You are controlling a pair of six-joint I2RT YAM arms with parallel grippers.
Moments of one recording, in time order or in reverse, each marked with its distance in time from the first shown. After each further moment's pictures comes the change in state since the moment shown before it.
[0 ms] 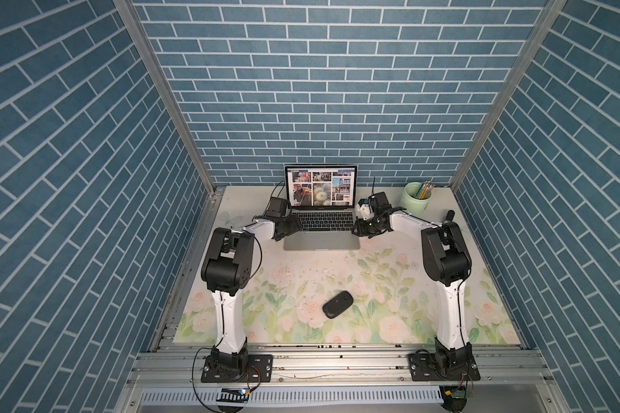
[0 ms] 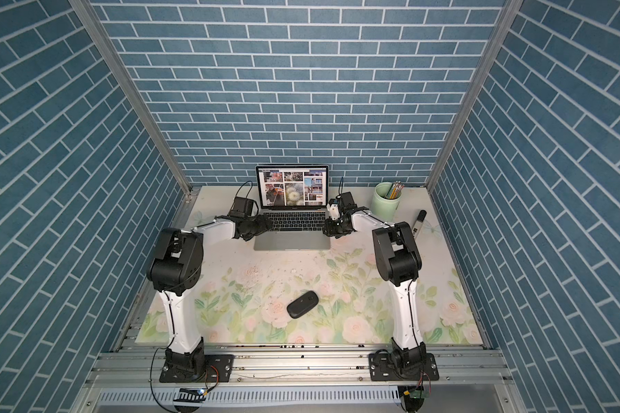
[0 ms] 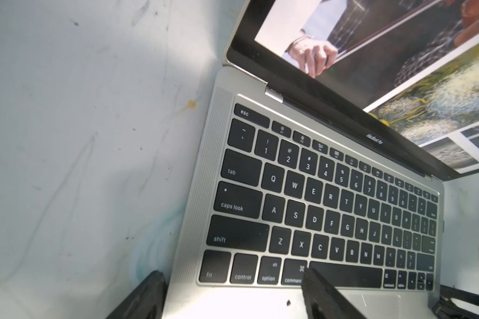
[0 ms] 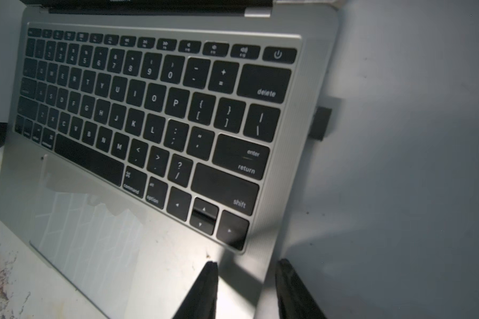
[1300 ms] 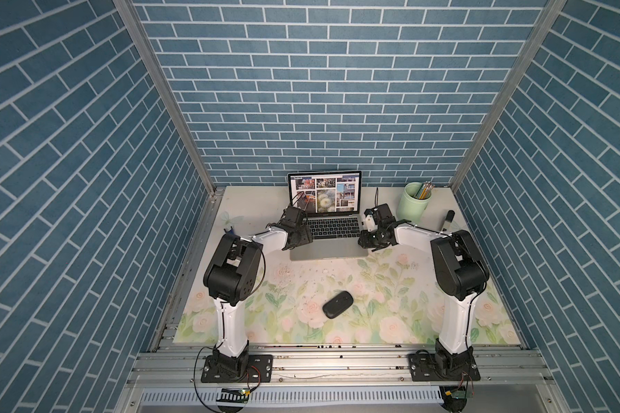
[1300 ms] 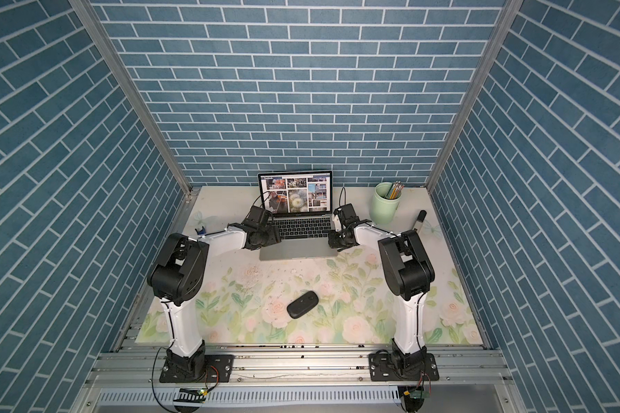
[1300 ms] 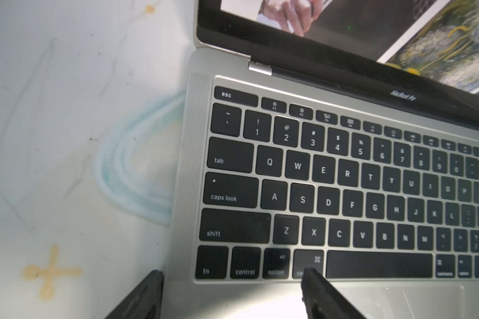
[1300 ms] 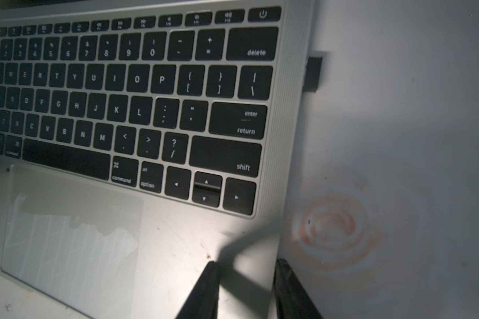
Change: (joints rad) left arm -0.166 -0.084 -0.098 -0.072 -0.183 0.019; right arm 0.043 -0.216 -0.314 0.088 0.148 0.061
